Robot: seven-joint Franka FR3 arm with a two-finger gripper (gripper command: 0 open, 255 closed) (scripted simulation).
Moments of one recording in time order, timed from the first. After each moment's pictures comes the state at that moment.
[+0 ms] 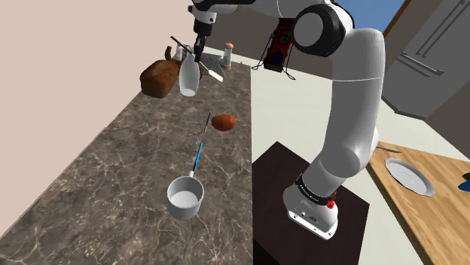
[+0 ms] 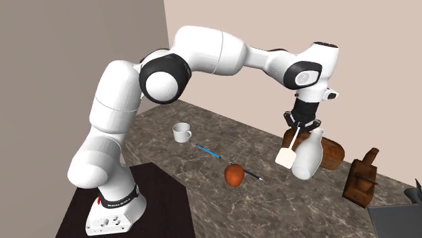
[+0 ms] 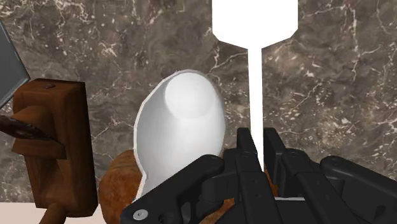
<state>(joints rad) -0.10 0.52 0.00 -1.31 0.05 1.88 -0.72</state>
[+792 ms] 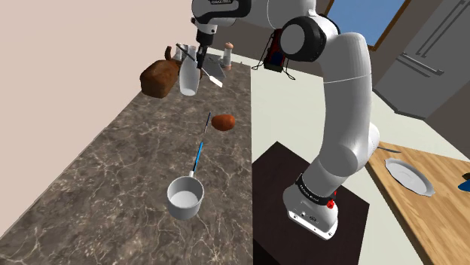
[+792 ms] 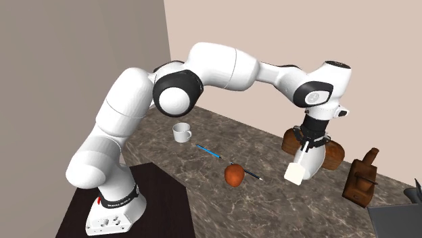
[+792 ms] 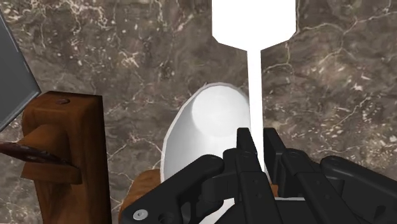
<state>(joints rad) -0.14 0.65 -0.01 -1.22 0.06 1.92 -0.78</state>
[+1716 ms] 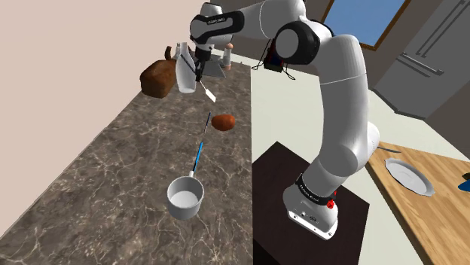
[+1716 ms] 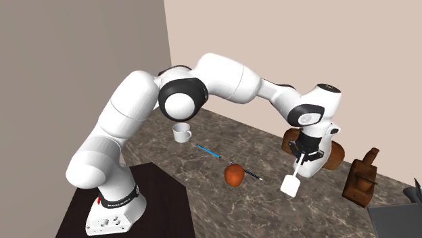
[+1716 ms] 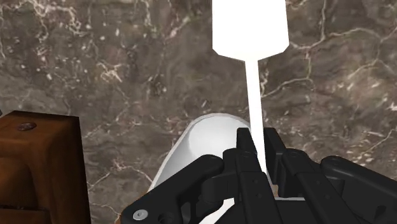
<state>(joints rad) -0.14 0.70 -0.01 -1.32 0.06 2.07 -0.79</state>
